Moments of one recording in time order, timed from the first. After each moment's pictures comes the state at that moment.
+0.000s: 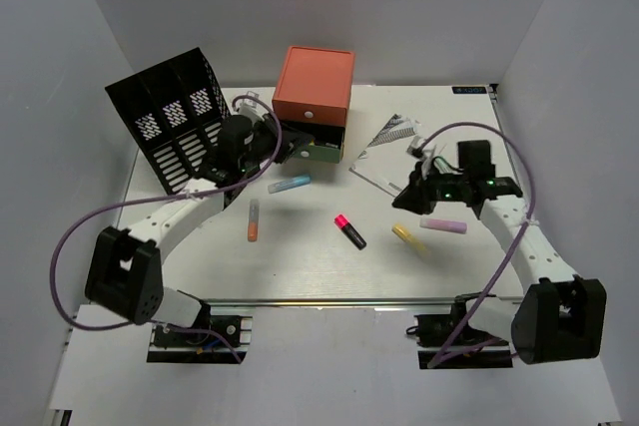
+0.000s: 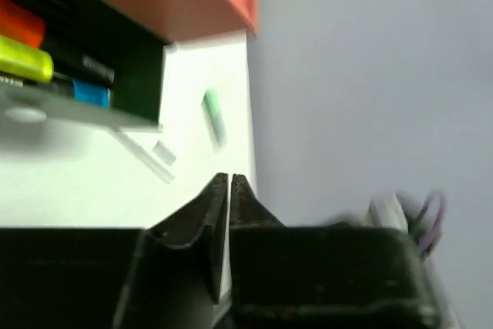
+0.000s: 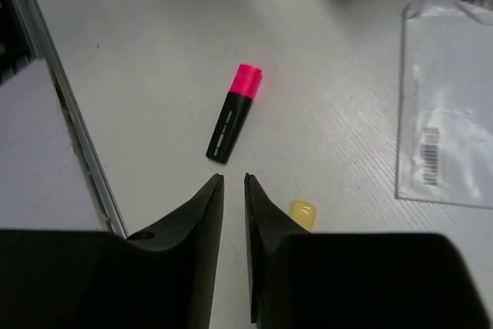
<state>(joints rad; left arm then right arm) -0.44 1.47 1.00 0.23 0.22 -1.18 0.06 1.15 0.86 -0.56 -0.97 -0.46</state>
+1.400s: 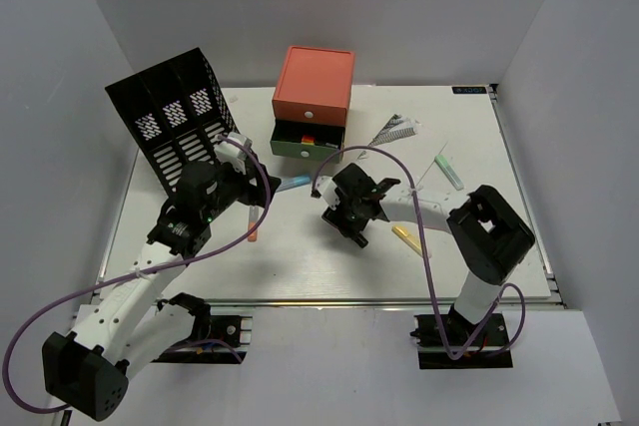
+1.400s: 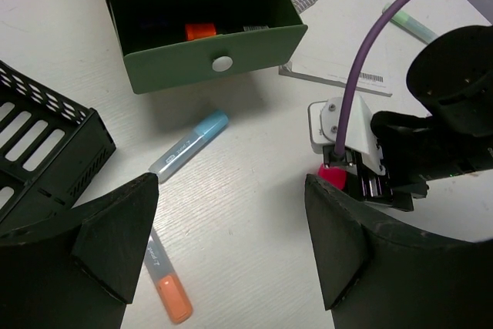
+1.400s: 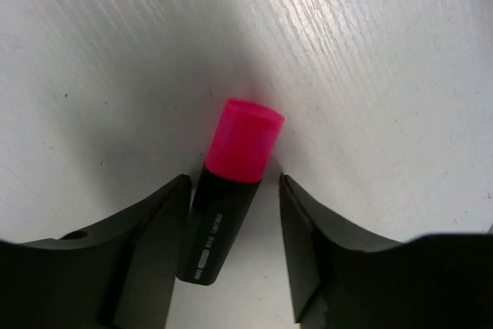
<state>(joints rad) -0.42 0.88 0.70 -0.08 0.16 -0.12 0.79 1.74 1.02 -0.39 -0.09 -0.30</state>
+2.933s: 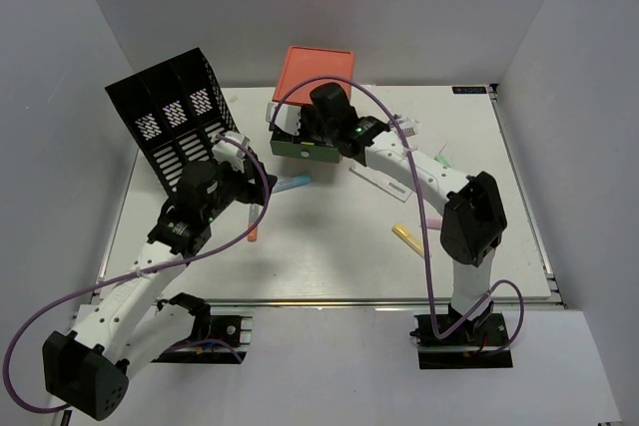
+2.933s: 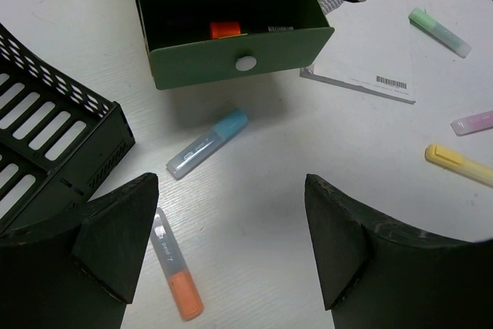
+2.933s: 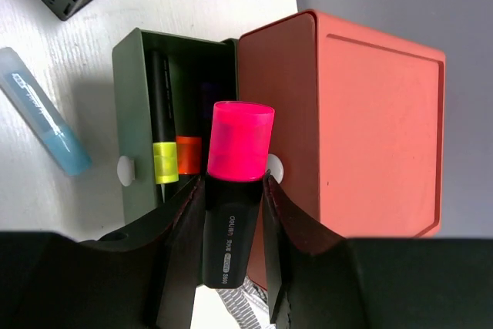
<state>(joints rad) -0.42 0.88 0.70 -0.08 0.09 -0.12 0.77 1.91 1.73 -0.32 -0.07 -0.91</state>
